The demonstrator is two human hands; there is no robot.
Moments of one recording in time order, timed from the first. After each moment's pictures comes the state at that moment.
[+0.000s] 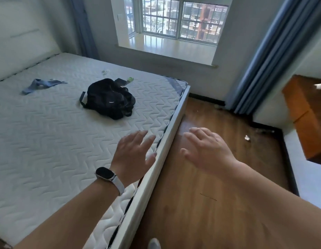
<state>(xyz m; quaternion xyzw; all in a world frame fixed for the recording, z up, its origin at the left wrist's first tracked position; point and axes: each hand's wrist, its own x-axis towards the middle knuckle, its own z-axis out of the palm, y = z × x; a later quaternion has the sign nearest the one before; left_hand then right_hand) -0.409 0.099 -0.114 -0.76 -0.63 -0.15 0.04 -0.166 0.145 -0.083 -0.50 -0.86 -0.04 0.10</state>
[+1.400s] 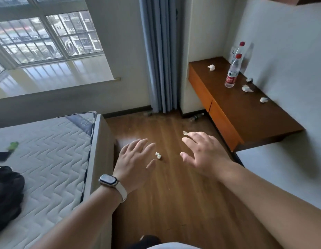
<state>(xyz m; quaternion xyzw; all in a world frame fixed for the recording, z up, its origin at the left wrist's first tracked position) 0.024 0.478 -0.127 -0.91 -0.41 -0.09 -0.01 0.268 0.402 -0.126 -0.71 -0.70 -0.01 0.08</state>
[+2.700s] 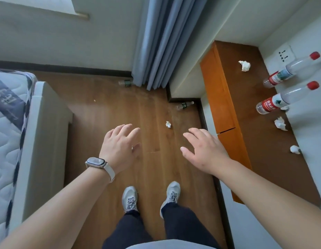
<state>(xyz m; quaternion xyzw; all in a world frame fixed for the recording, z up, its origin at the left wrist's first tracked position) 0.118 0.906 -0.315 -0.87 -0.46 -0.08 -0.16 0.370 0.812 -0.223 -0.73 -0.65 0.13 -0.14</state>
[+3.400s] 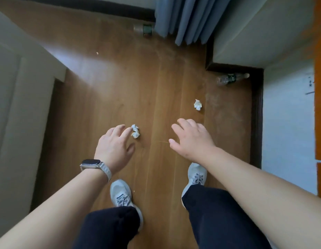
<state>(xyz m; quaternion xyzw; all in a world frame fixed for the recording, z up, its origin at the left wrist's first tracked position) 0.230 0.921 -0.676 -0.78 -0.59 0.03 -0.21 0.488 0.925 -0.636 -0.60 -0.75 0.22 -0.17</state>
